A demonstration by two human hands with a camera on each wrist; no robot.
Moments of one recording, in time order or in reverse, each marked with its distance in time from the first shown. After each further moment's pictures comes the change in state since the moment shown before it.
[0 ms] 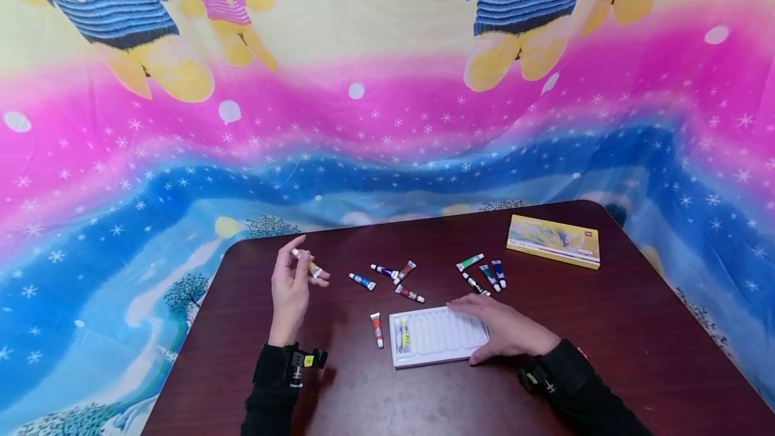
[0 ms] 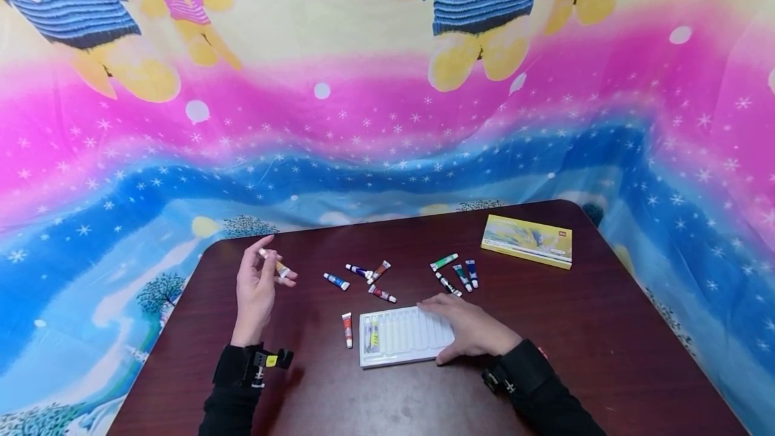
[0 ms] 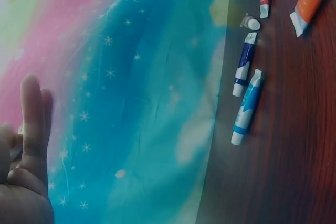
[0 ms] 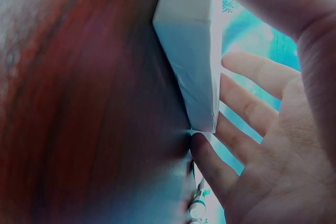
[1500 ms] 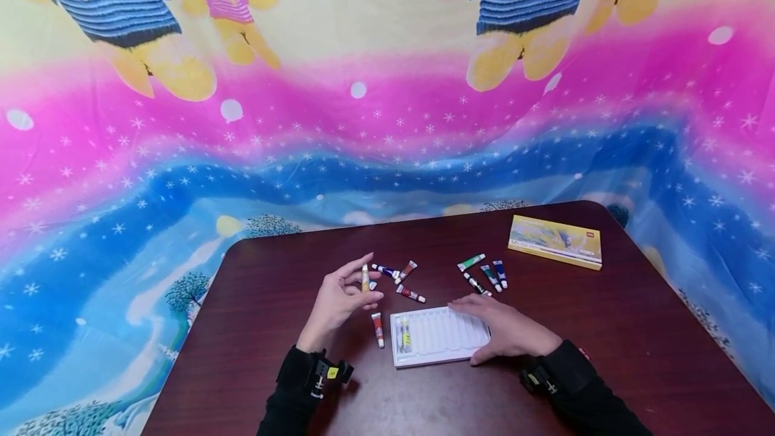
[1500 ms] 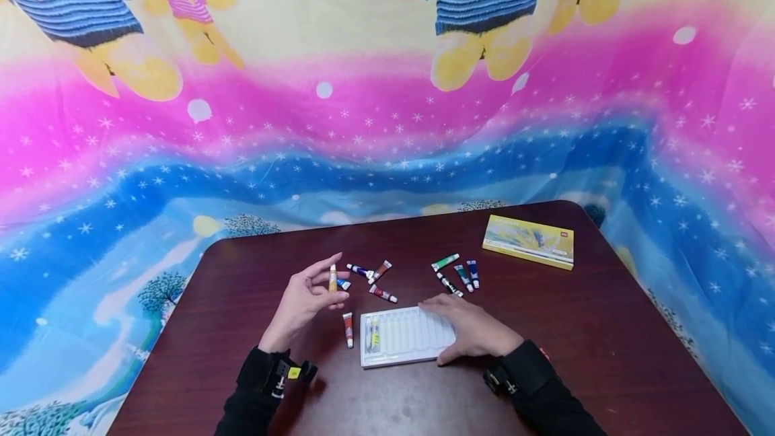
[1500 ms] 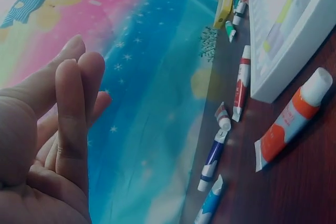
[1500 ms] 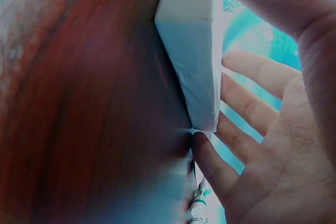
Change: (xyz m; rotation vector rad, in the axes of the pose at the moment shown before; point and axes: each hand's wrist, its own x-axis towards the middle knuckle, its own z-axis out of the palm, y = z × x) left_hand -0.021 0.000 0.050 -0.070 -0.436 -0.402; right_hand 0.000 0.000 0.000 0.001 0.008 -0.006
